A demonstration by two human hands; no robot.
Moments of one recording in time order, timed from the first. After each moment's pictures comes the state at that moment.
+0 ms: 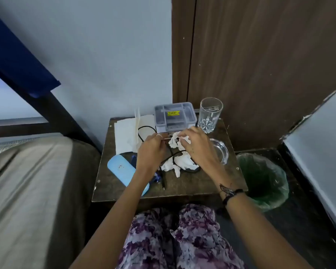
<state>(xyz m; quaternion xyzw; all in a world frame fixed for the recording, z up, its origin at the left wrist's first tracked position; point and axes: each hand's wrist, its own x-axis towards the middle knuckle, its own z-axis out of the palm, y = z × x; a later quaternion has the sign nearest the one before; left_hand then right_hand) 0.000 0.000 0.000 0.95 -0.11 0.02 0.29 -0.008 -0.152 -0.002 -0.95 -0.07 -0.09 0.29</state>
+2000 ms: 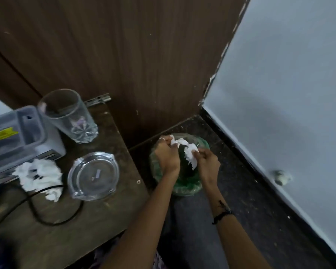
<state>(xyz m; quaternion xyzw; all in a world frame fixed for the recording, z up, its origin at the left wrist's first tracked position) -0.006 -0.352 -0.141 0.82 0.04 -0.15 0.55 -0.086 -0.420 -0.175 -0.70 0.49 -0.21 0.48</state>
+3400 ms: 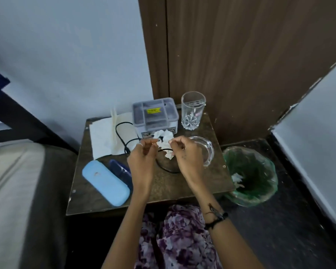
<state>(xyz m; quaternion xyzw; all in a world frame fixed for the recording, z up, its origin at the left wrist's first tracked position) -0.020 -0.042 -0.007 0.80 0.09 0.04 0.59 -0.026 -0.152 -0.018 -0.83 0.17 -0.07 0.53</state>
